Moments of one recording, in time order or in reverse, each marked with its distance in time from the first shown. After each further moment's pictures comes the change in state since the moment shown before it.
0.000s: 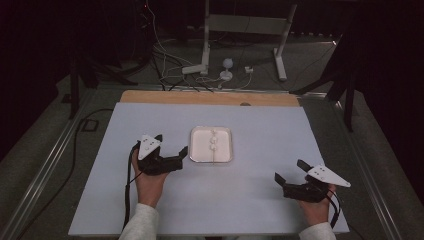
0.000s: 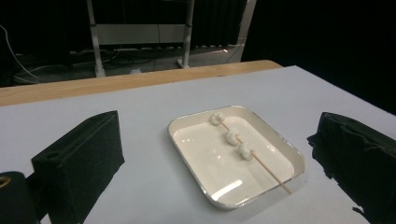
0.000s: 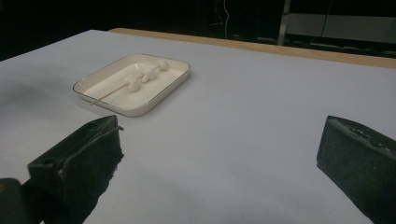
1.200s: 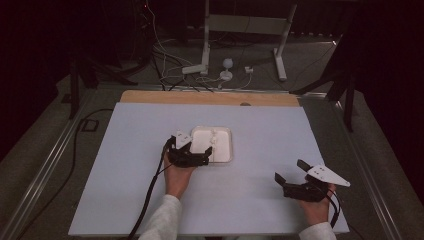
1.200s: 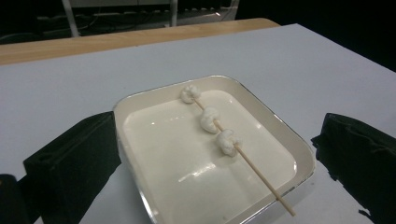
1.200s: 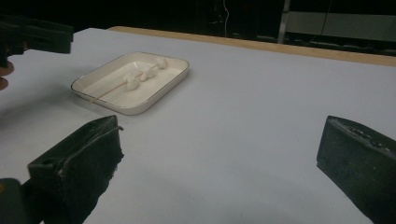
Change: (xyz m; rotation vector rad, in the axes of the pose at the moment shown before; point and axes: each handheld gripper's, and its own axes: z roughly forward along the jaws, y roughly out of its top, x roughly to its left) left arm -0.034 -0.019 0.087 0.162 -0.038 0.025; right arm -0.001 -0.001 0.001 0.008 0.000 -0.002
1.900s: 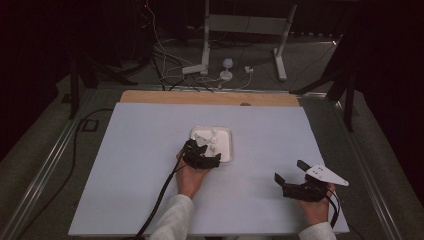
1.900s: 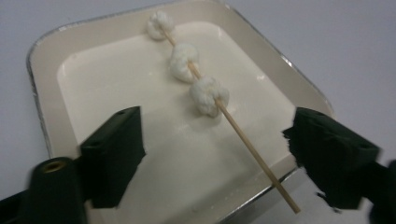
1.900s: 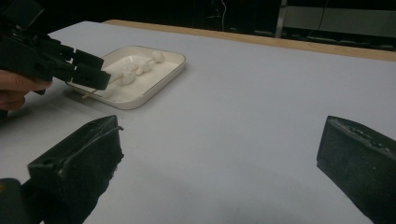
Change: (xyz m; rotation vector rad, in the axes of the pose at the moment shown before) left arm -0.022 -0.013 0.043 0.243 0.018 0.016; right arm 0.000 -0.001 0.002 0.024 -0.012 -0.003
